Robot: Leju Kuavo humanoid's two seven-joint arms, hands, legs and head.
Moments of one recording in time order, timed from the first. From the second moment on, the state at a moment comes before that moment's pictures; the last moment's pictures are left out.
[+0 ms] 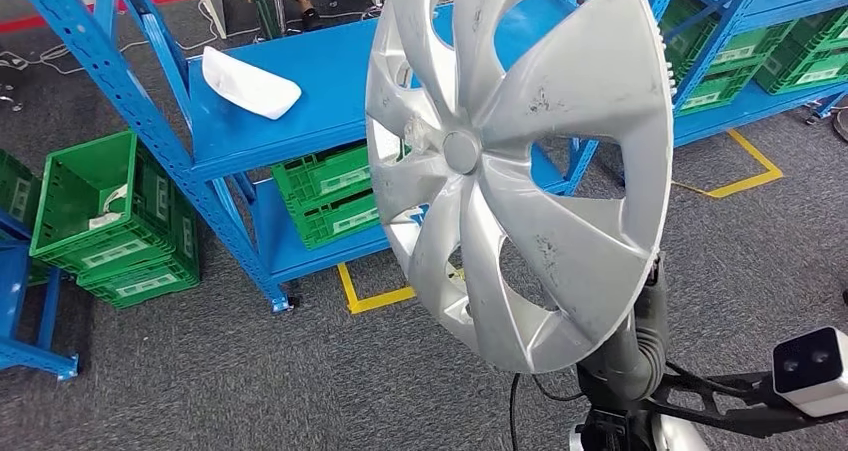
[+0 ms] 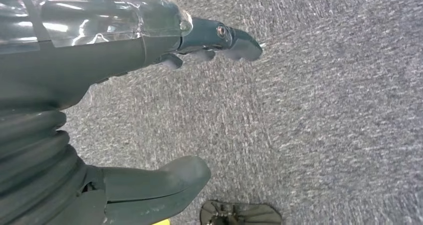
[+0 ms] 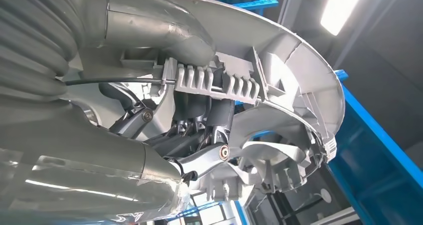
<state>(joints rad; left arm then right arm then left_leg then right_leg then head) -0.18 -0.07 1.44 -0.10 -1.55 0.08 -0.31 0.05 -0.25 0.46 -2.10 -0.60 -0.21 -0.47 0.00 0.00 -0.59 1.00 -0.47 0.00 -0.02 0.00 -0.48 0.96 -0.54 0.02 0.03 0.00</state>
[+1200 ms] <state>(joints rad) -0.18 -0.07 1.45 -0.09 -1.57 0.08 -0.31 0.05 -0.26 0.47 -2.10 -0.46 -0.22 -0.44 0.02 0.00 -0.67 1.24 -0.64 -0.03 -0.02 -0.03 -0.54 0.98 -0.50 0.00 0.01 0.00</state>
